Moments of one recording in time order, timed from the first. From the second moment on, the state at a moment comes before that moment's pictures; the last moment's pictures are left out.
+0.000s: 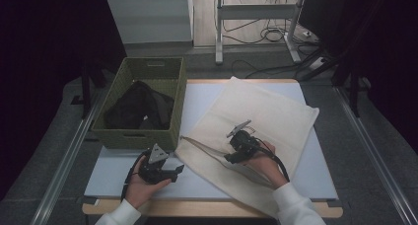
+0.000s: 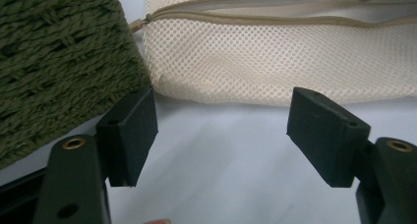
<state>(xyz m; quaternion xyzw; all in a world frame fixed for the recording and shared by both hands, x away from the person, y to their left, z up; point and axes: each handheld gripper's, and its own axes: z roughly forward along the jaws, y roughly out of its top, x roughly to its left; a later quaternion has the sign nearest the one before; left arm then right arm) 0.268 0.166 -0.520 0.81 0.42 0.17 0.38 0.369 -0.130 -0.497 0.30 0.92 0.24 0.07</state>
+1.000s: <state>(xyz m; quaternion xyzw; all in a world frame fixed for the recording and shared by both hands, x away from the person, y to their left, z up) 0.269 0.159 -0.528 0.81 0.43 0.18 0.36 0.375 -0.141 -0.485 0.28 0.92 0.25 0.09</state>
